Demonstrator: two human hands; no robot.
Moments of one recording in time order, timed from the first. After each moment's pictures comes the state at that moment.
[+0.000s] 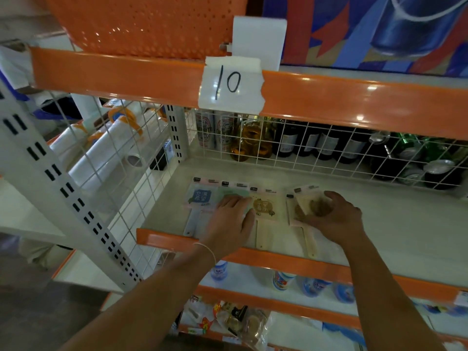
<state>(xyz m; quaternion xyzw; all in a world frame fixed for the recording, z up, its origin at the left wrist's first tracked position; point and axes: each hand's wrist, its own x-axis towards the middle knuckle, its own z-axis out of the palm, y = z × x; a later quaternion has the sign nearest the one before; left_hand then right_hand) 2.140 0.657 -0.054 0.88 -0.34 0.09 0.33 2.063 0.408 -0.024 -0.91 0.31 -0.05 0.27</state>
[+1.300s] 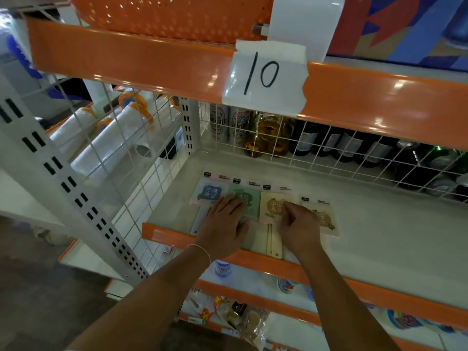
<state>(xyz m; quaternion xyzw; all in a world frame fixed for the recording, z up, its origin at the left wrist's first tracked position) 2.169 0.685 -0.100 0.92 -0.32 0.07 0.20 2.116 0.491 -0.084 -0.93 0.16 -0.21 0.27</state>
